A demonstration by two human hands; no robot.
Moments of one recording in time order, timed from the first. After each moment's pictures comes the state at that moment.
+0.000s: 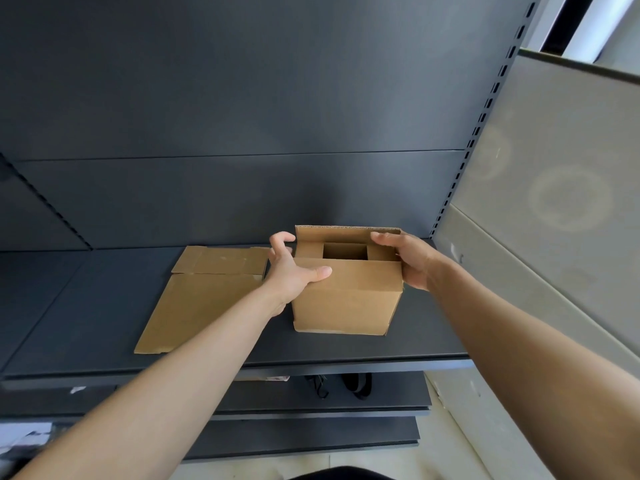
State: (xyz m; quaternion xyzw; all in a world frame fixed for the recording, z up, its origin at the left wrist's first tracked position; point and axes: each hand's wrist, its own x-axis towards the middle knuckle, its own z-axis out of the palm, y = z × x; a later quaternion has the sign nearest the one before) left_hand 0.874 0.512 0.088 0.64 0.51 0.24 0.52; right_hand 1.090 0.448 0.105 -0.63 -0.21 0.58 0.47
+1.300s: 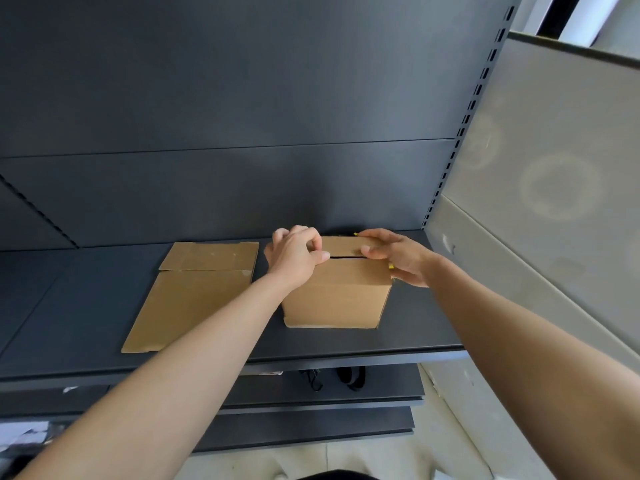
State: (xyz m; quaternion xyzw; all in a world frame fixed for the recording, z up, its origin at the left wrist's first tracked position) left_hand 0.908 0.510 0.104 0.81 0.48 0.18 0.29; right_hand 1.107 0.441 0.088 -0.64 -0.31 0.58 0.39
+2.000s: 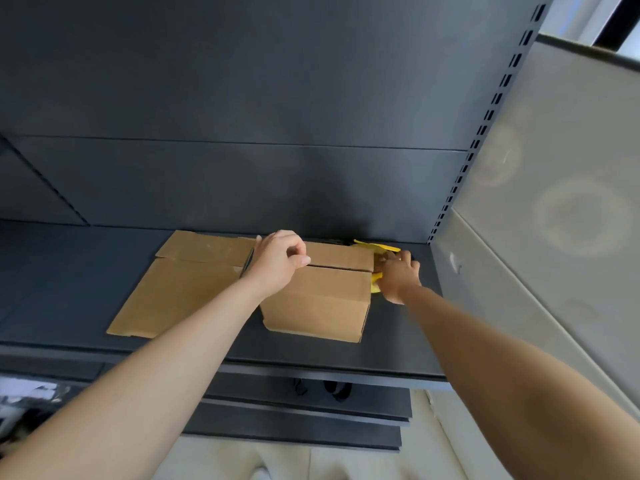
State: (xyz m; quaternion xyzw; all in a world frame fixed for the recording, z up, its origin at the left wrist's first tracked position) left_hand 0.920 0.513 0.105 0.79 0.48 0.20 0.32; right_hand 1.151 0.465 0.023 -0.81 -0.58 0.11 -0.02
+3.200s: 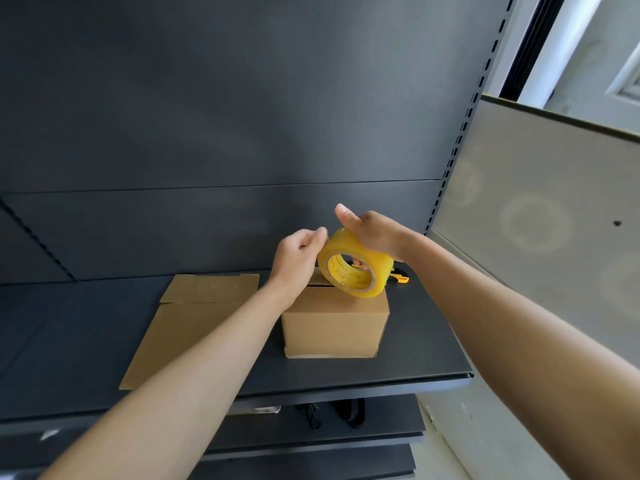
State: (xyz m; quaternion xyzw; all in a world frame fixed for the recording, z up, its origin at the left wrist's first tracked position) left_hand 0.903 0.510 0.152 0.66 0.41 0.37 0.52; right_hand 1.055 0.476 0.199 -0.79 -0.51 0.25 0.21
